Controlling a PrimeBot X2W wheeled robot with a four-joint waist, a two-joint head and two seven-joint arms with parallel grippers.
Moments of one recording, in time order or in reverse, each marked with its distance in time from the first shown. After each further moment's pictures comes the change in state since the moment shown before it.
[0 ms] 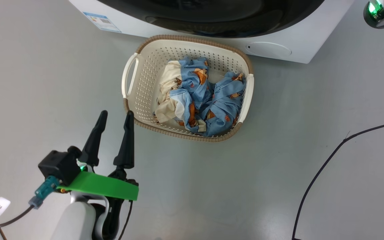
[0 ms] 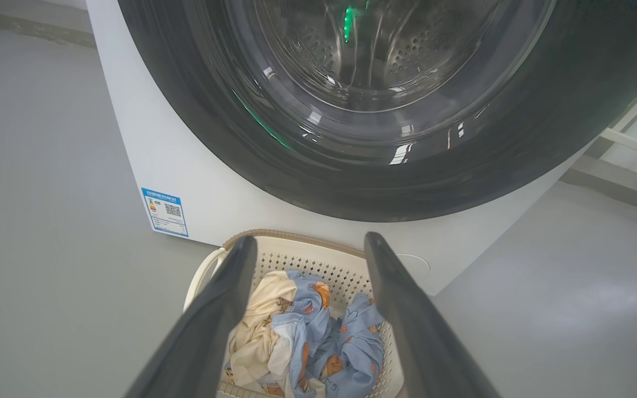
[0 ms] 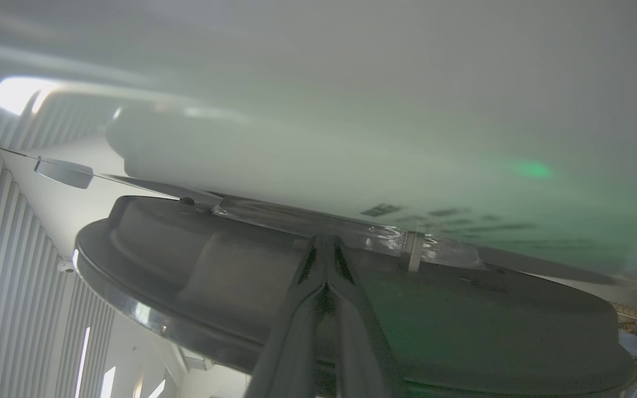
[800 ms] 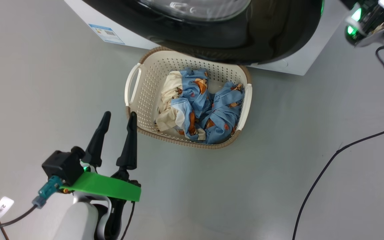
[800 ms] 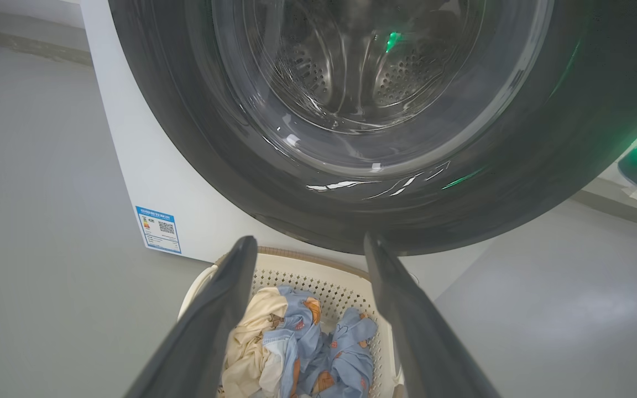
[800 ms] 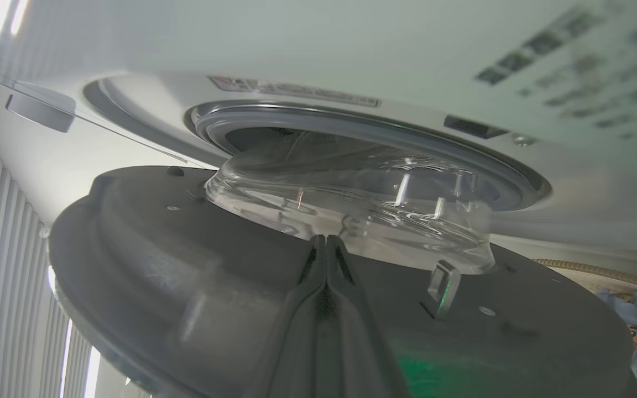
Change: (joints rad) left arm -0.005 -0.001 -0.014 0.008 -0.006 0.000 0.000; right arm 0.054 0.036 0.040 -0.016 -0.049 0.000 0.039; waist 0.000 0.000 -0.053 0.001
